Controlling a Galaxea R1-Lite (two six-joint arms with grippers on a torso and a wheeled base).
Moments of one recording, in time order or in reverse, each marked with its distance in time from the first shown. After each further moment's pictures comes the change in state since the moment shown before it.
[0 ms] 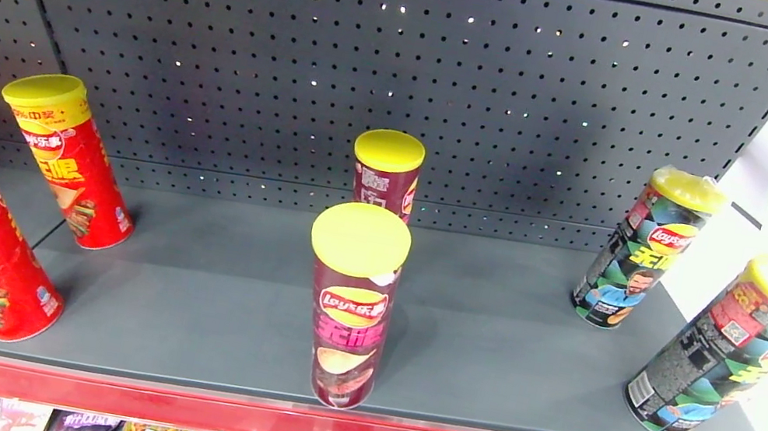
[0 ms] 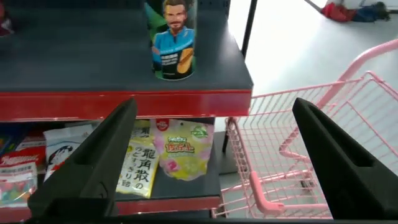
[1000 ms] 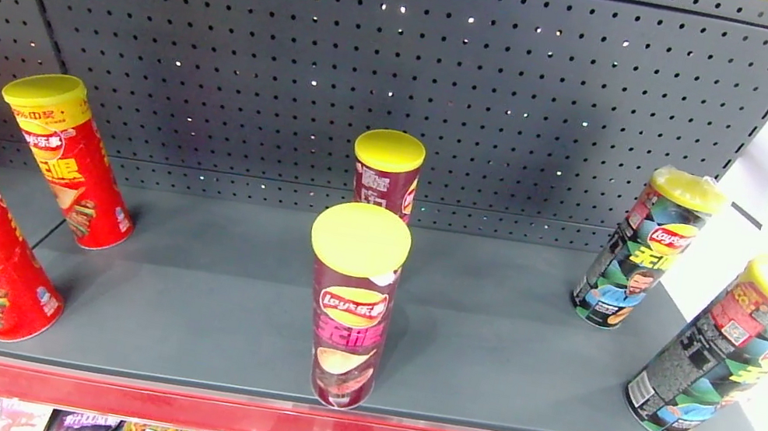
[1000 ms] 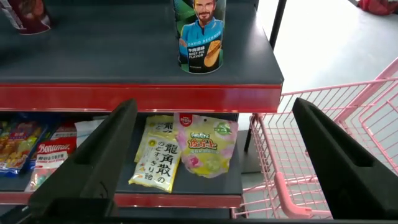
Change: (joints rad) left arm 0.002 0.000 0.063 -0.110 0.035 0.096; right arm 0.000 -0.001 0.038 -0.027 0.032 0.048
